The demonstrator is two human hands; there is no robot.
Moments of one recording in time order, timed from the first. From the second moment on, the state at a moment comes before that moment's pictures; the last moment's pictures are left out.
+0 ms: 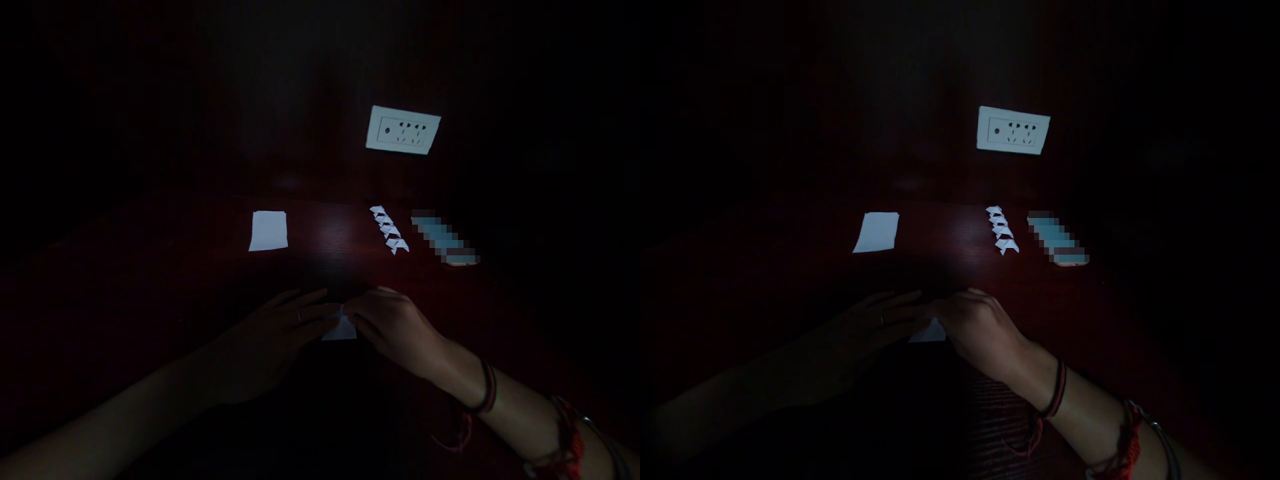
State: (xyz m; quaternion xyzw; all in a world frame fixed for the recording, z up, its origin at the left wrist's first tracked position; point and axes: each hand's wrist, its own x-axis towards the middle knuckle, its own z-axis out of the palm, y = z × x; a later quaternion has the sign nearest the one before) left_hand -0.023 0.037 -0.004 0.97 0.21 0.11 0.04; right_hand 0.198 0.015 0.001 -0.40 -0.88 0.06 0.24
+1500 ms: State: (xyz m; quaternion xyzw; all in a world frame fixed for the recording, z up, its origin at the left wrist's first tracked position) left_hand -0.023 0.042 -0.004 0.98 0.19 0.07 0.04; right_hand 0.208 0.012 0.012 -0.29 -0.92 0.19 0.18
